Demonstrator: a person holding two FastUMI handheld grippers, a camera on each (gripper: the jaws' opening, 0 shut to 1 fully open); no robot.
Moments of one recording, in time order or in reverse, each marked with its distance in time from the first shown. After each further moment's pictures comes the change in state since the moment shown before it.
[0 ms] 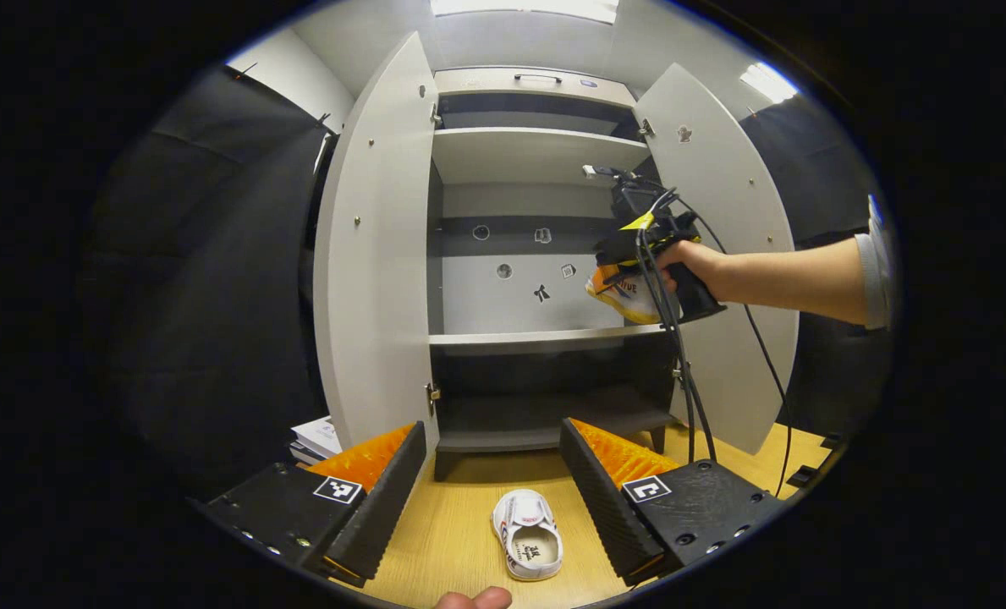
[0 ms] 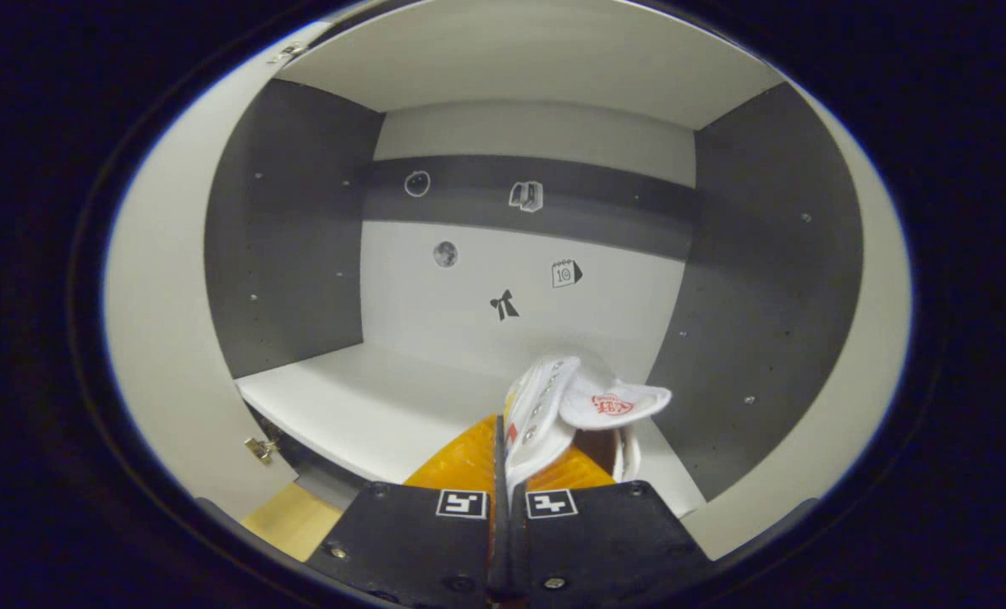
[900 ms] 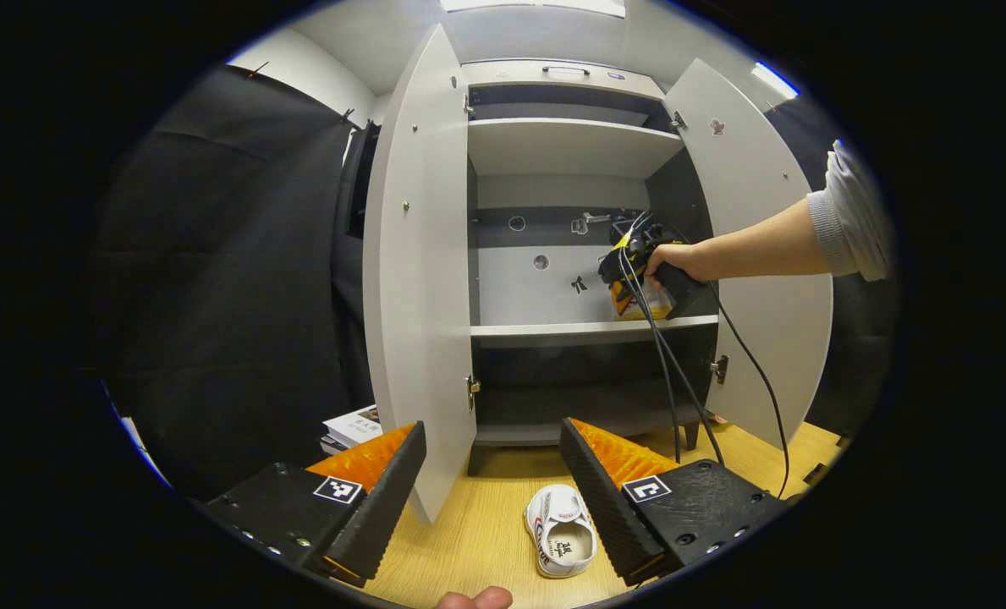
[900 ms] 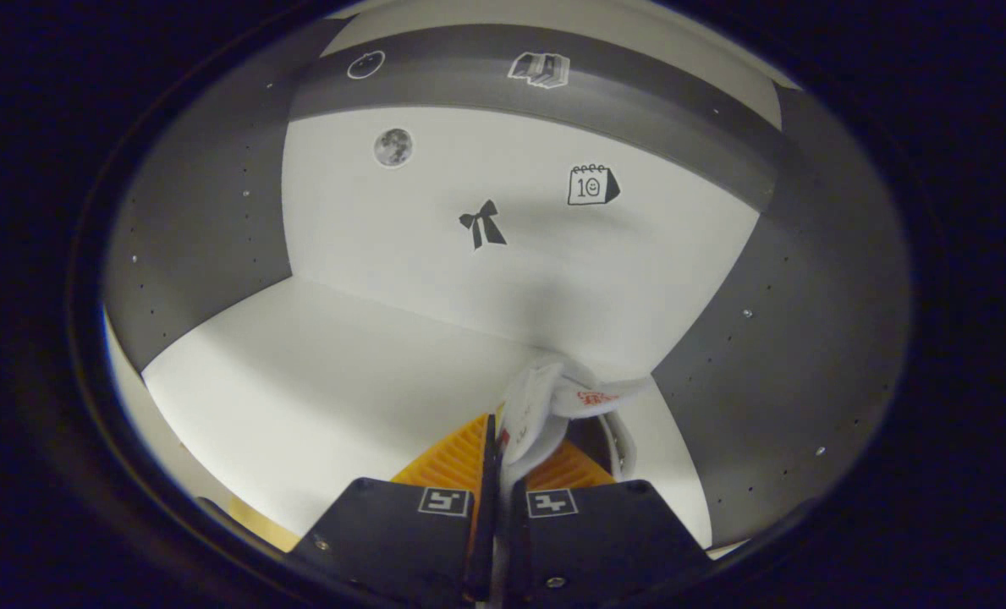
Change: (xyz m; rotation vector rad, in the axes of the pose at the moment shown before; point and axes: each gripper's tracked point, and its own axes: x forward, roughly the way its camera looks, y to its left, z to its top) left arm 0.004 0.031 -0.006 -0.013 0.023 0.092; right arm 0.088 -0.013 -0.022 -0.092 0.301 -0.103
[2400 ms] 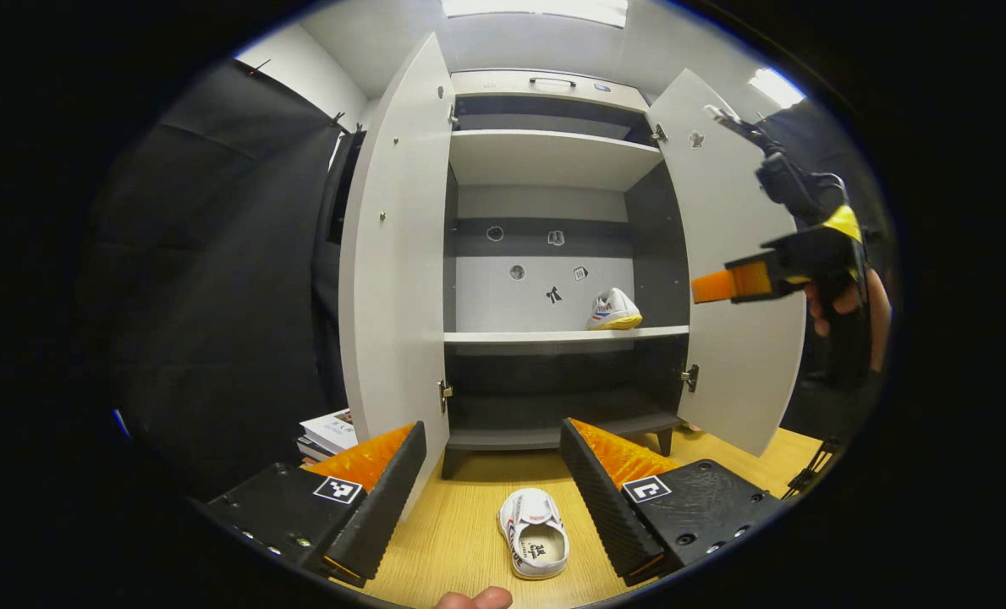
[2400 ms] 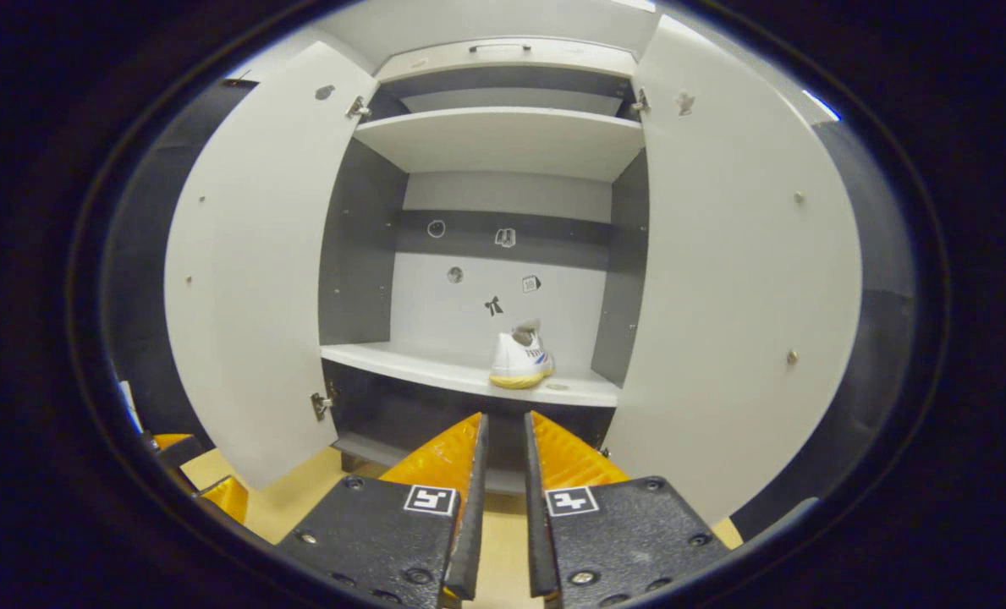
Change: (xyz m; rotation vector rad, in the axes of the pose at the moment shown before) left arm -0.014 -0.026 -0.001 -0.016 -0.031 -0.078; right arm -0.291 0.013 -0.193 0.161 -0.567 0.029
